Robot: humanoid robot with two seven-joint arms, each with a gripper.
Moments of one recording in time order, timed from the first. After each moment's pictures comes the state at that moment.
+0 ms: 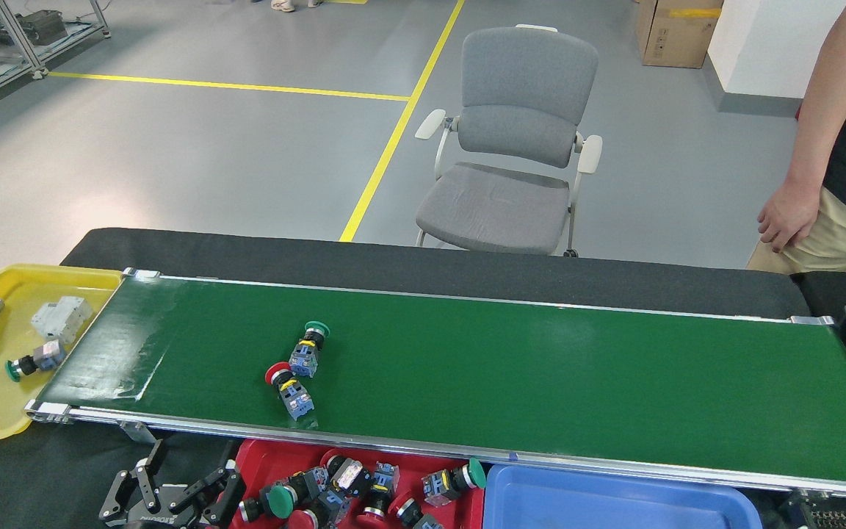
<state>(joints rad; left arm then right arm) 0.19 0.06 0.17 -1.63 -1.47 -0.22 -0.03 0.45 -0.06 -0.54 -1.75 1.11 -0.45 -0.05</state>
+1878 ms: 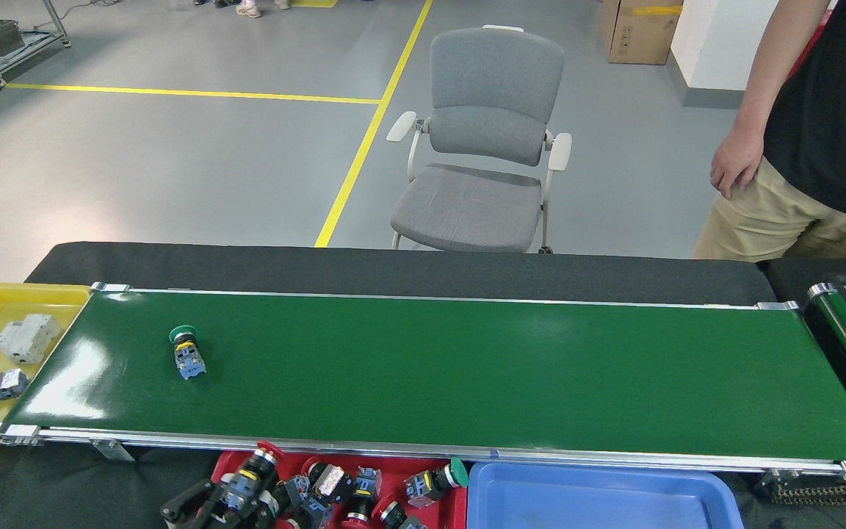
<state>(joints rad) 0.33 0.04 0.13 -1.76 -1.44 -0.65 -0.04 0.47 -0.04 -0.55 -1.75 1.11 -0.52 -0.02</state>
